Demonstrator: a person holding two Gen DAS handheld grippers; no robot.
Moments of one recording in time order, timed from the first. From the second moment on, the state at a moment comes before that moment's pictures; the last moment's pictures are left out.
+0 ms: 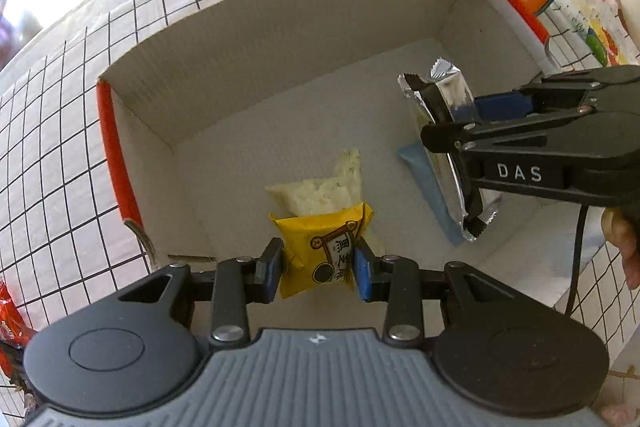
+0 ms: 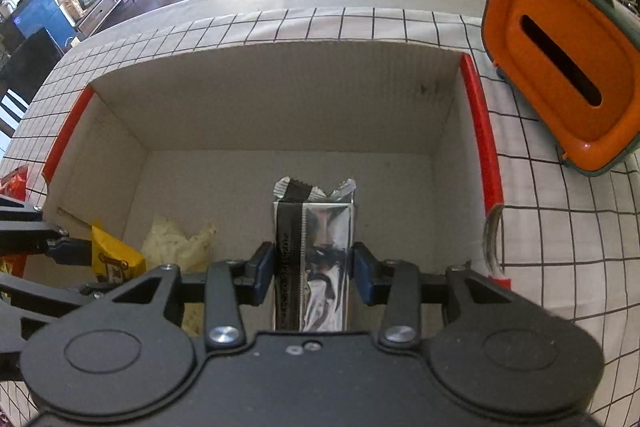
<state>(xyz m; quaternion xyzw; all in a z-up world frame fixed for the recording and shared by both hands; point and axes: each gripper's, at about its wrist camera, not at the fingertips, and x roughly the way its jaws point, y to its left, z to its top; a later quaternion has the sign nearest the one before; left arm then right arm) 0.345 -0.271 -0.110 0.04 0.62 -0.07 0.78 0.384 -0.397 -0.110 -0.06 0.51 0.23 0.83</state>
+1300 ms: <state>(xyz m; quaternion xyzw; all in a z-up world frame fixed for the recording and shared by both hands) 0.288 -0.247 -0.043 0.01 0.52 -0.12 0.85 0.325 -0.409 -0.038 0.00 0.44 0.24 0.86</state>
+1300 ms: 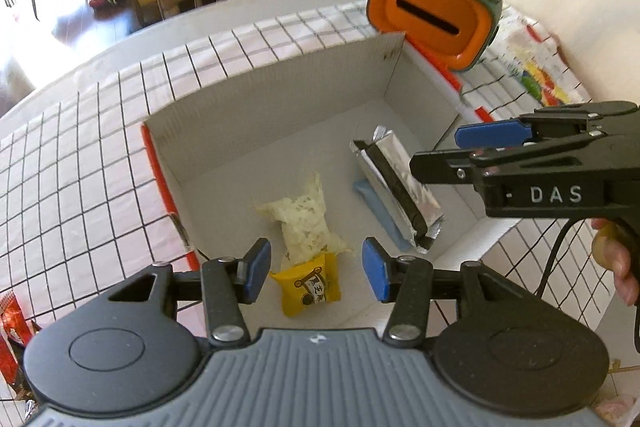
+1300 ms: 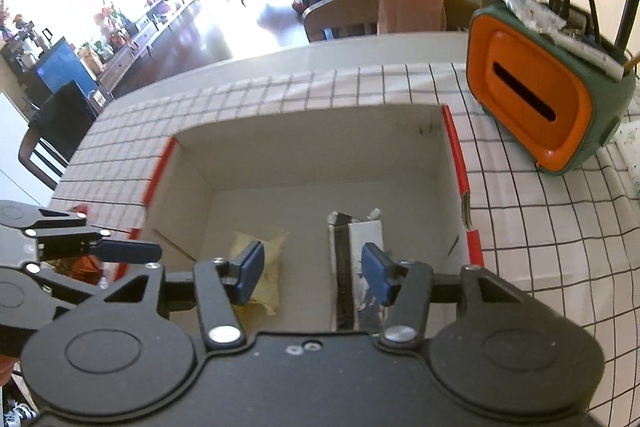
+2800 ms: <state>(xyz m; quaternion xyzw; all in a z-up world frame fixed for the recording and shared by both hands) 0.138 -0.040 0.015 -0.04 0.37 -0.03 0.93 0.211 -0.260 -0.016 -0.01 0.35 0.30 0.88</state>
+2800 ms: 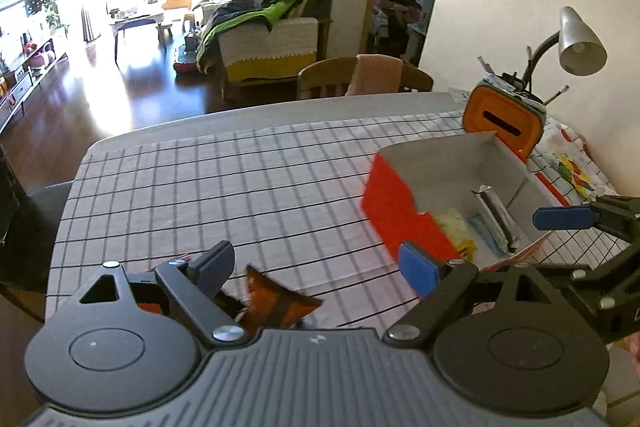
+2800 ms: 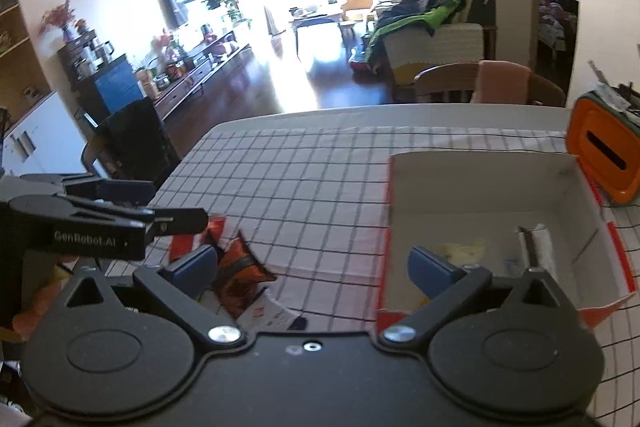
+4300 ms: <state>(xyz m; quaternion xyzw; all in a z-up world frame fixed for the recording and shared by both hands) 0.128 0.062 -0.124 -0.06 0.50 0.01 0.86 0.221 -0.132 -0.155 -0.21 0.43 0.36 0.80</state>
